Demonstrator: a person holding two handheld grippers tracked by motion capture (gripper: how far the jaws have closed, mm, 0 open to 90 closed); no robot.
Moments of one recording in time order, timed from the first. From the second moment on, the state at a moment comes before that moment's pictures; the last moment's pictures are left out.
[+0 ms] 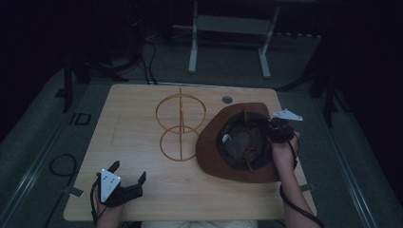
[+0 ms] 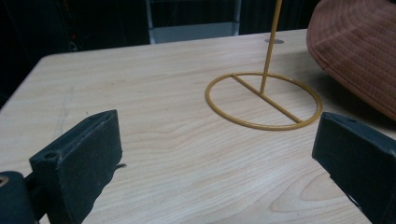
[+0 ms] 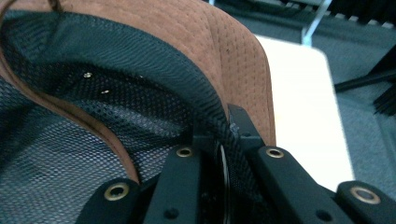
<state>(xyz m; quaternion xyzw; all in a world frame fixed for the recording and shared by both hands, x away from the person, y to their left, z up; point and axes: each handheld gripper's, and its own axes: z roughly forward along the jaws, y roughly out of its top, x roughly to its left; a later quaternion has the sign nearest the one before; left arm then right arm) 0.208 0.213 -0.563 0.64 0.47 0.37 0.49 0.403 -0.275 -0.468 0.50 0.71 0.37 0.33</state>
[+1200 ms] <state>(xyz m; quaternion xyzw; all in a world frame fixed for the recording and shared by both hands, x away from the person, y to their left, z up) 0.234 0.133 -0.437 0.69 0.35 0.32 0.55 0.348 -0.292 -0.394 0.46 0.66 0.47 0.36</state>
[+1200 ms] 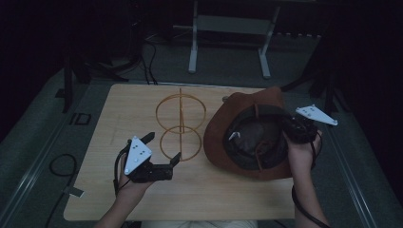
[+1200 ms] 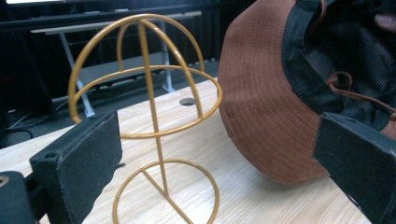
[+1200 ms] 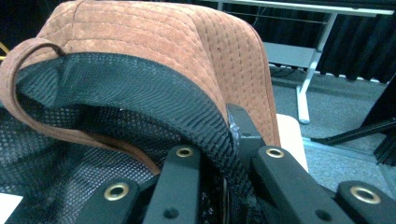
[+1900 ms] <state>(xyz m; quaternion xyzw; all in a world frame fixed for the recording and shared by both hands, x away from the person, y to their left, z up) 0.290 0.025 -0.395 0.75 0.26 0.29 0.54 0.337 -0.290 -0.388 0.45 0.66 0.48 0.36</state>
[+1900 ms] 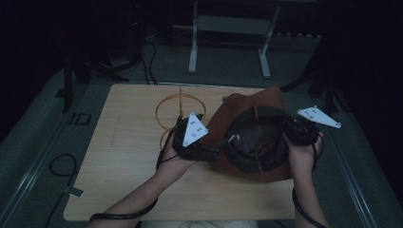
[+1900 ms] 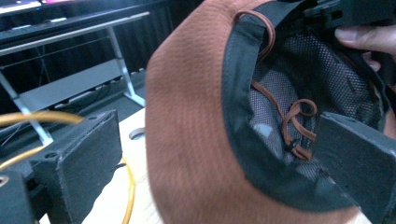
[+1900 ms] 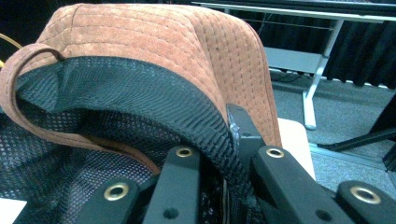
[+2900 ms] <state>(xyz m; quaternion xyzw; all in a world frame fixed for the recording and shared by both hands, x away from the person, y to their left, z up) 0.340 -0.044 -0.403 0.77 0.30 0.32 0.46 0.311 -0.282 -0.381 0.42 0.67 0.50 0.36</state>
